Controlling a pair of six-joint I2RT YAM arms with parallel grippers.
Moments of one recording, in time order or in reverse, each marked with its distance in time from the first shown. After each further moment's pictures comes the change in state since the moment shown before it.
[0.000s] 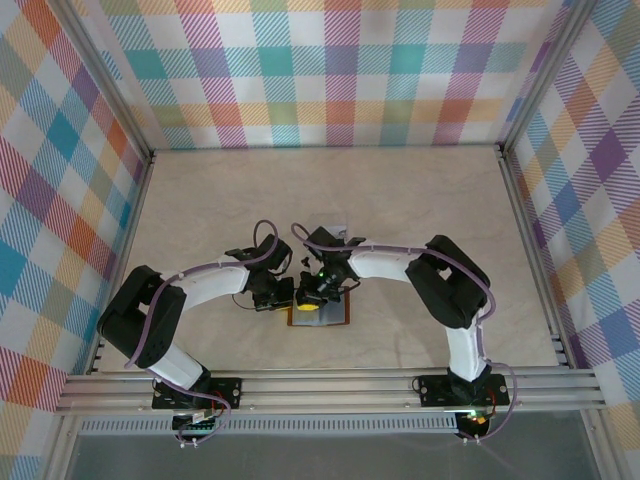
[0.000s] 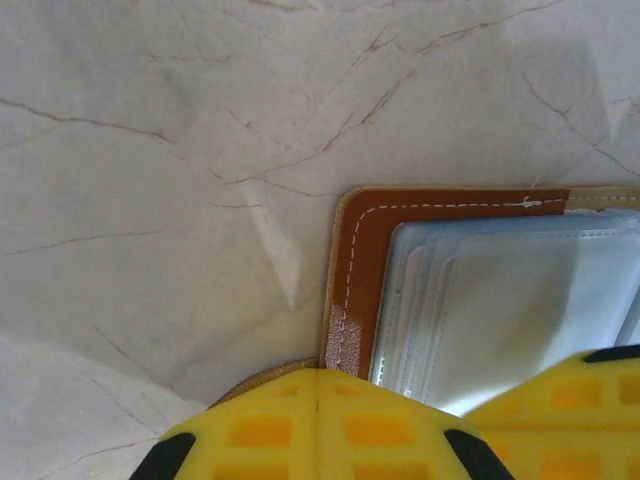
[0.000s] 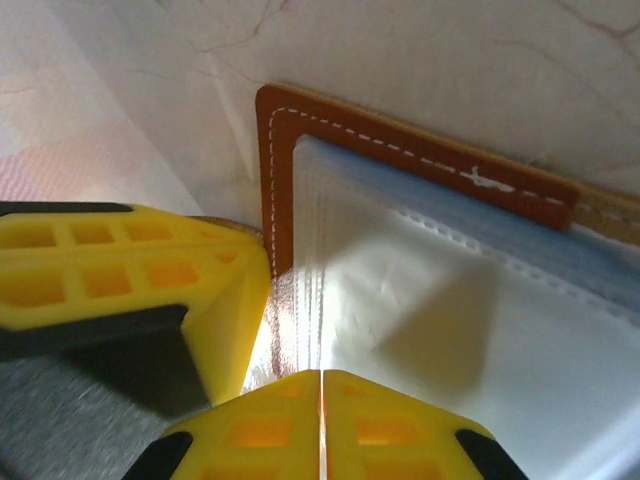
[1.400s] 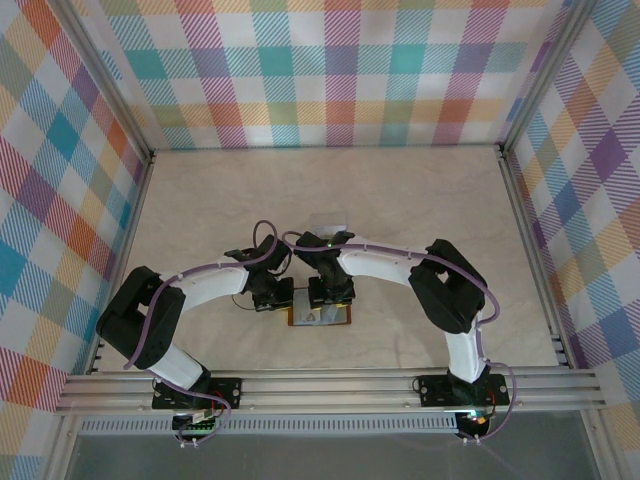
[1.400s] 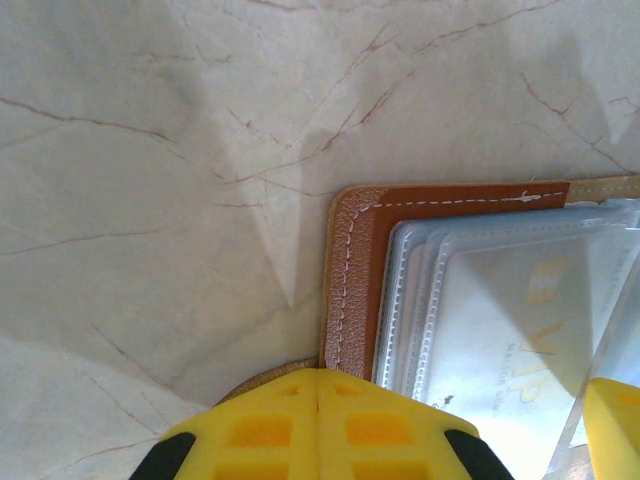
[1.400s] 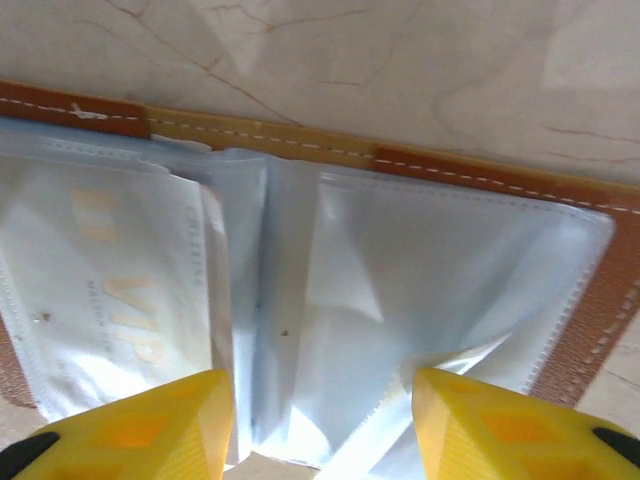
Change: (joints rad) left arm 0.000 -0.006 -0.008 0.008 -0.001 0.000; right arm 0.064 -0.015 0.158 -0.473 0.491 -0.080
